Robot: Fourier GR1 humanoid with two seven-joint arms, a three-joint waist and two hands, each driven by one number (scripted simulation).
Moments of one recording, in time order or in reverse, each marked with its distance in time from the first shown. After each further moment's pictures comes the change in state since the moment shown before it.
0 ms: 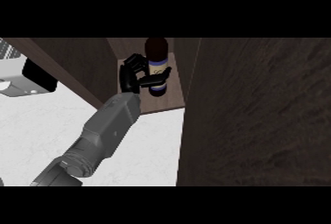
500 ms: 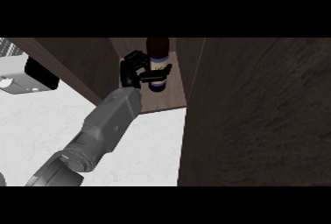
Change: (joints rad) left arm -0.064 0.001 0.022 0.055 0.016 0.021 0.073; right arm 0.025 -0.006 -0.021 0.001 -0.003 0.018 -0.021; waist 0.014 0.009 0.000
